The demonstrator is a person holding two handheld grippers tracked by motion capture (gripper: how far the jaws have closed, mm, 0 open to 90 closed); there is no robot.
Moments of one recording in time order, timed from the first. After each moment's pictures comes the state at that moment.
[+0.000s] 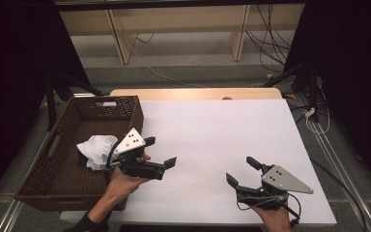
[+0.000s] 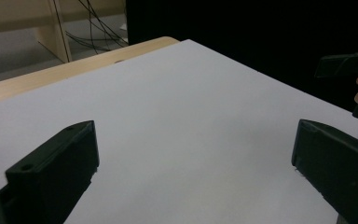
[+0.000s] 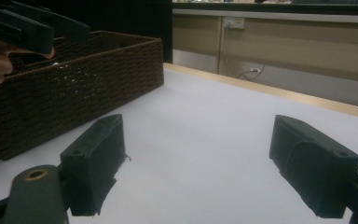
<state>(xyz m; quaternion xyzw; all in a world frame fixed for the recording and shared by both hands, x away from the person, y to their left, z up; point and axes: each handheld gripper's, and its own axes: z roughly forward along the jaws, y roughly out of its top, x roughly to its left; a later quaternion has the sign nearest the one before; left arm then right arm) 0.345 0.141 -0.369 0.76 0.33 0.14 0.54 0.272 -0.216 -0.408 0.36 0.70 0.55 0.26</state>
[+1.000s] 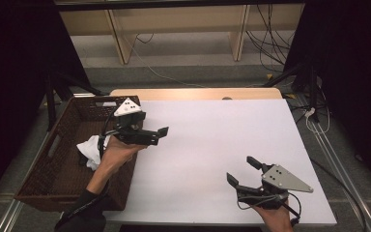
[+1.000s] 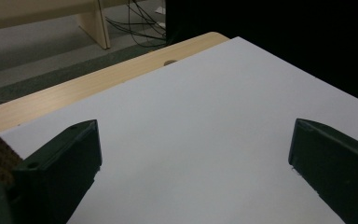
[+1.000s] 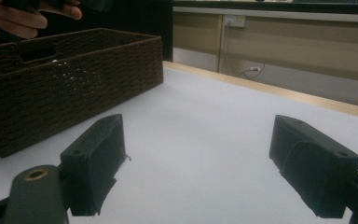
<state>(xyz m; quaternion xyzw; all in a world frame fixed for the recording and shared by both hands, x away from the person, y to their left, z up) 0.406 0.156 -0.334 0.77 0.38 0.18 0.48 0.273 -0.217 -0.407 0.35 0.71 0.55 0.26</state>
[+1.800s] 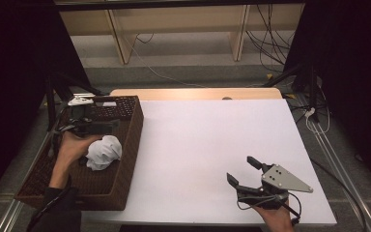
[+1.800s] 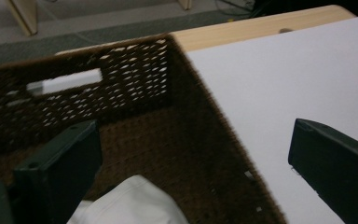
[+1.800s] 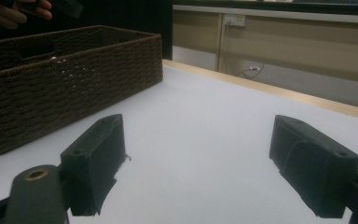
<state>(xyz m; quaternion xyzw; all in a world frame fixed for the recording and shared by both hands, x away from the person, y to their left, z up) 0.431 0.281 -0.344 0.72 0.53 0.22 0.39 0.273 -0.217 -0.407 0.35 0.71 0.55 0.27</state>
